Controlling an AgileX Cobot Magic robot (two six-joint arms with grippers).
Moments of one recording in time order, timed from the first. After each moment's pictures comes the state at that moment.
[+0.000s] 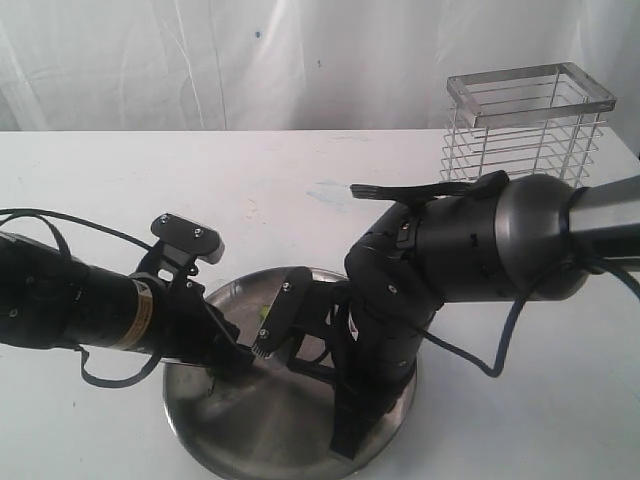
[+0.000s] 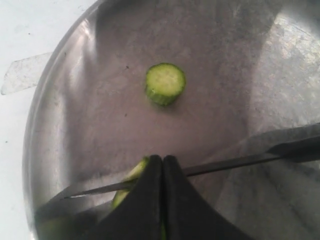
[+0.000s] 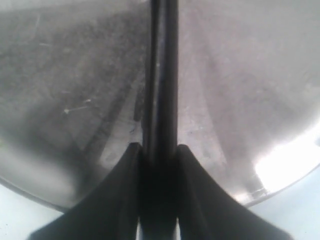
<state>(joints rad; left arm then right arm) -0.44 1.70 -0.70 1.50 -0.18 -1.50 0.82 1.79 -1.01 -0.13 0.68 -0.30</state>
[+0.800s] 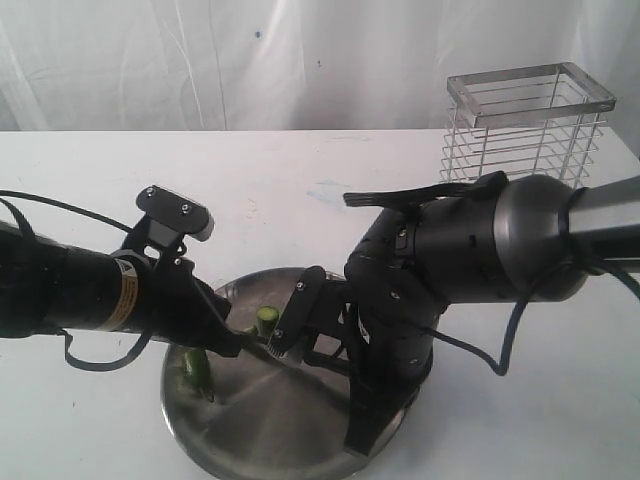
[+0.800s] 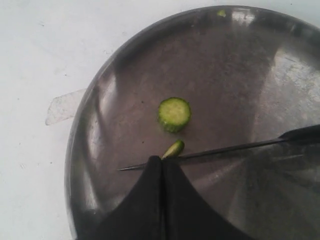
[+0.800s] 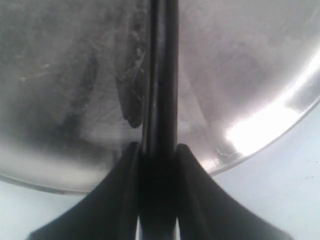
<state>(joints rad) -0.44 1.59 -0.69 1.51 -0.14 -1.47 0.82 1.79 -1.01 -0.26 0.75 -0.16</state>
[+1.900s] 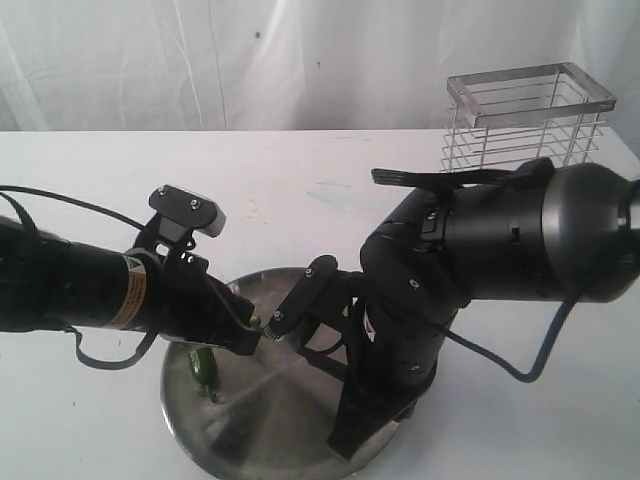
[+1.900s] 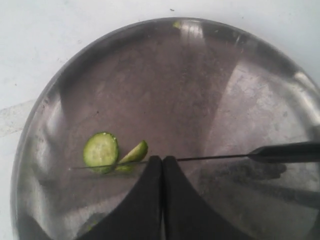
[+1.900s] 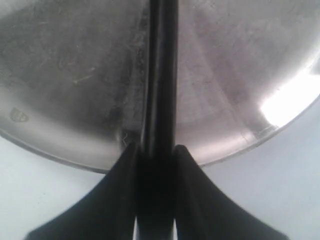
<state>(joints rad) -0.44 1.59 -0.70 1.50 -0.25 -1.49 0.82 1.71 -0.99 -0.13 0.77 -0.09</state>
